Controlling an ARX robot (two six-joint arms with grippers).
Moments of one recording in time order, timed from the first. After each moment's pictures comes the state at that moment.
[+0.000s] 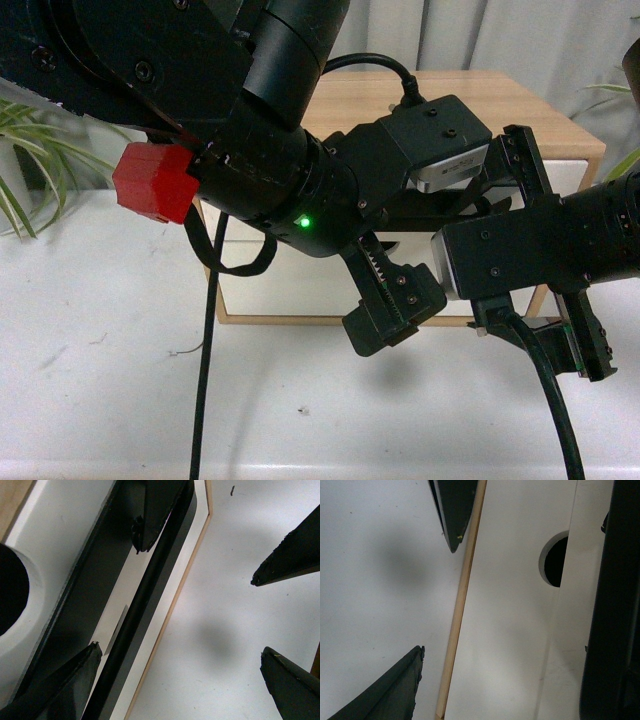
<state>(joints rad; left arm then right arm) -0.52 1.94 1.22 -0.07 0.23 0.71 0.20 1.88 1.01 0.05 -0.41 -1.63</state>
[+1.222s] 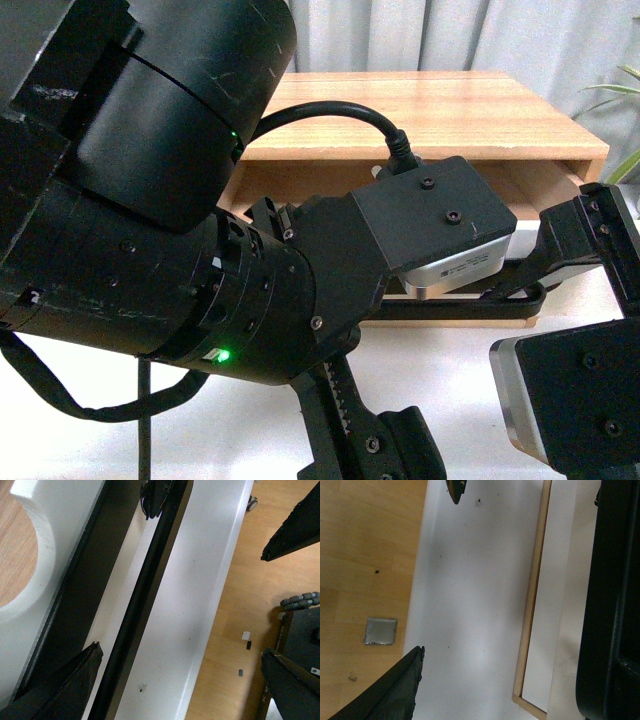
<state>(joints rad) -0.56 1.68 0.88 -0.03 0.28 0.68 0.26 1.55 0.68 -0.05 -0.38 -1.55</state>
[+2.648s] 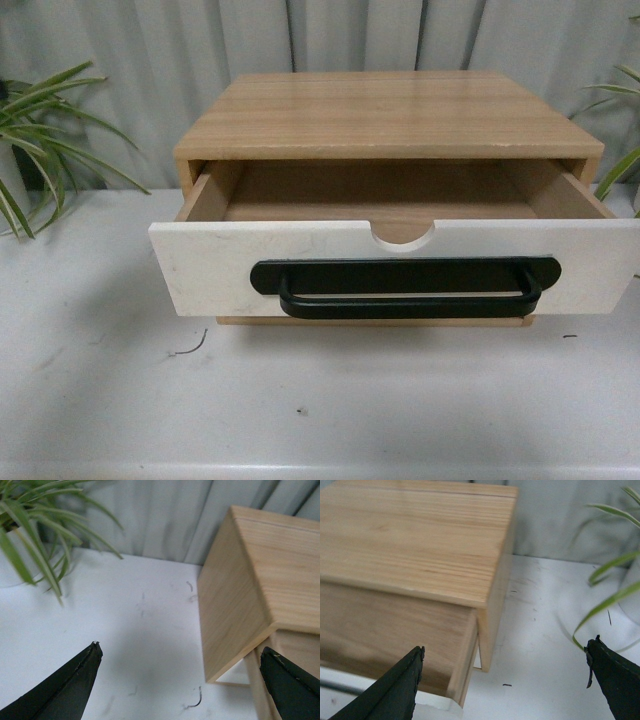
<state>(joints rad) 0.06 1.23 0.64 0.27 0.10 -0.12 -0.03 1.29 0.70 0.22 -0.28 -0.14</state>
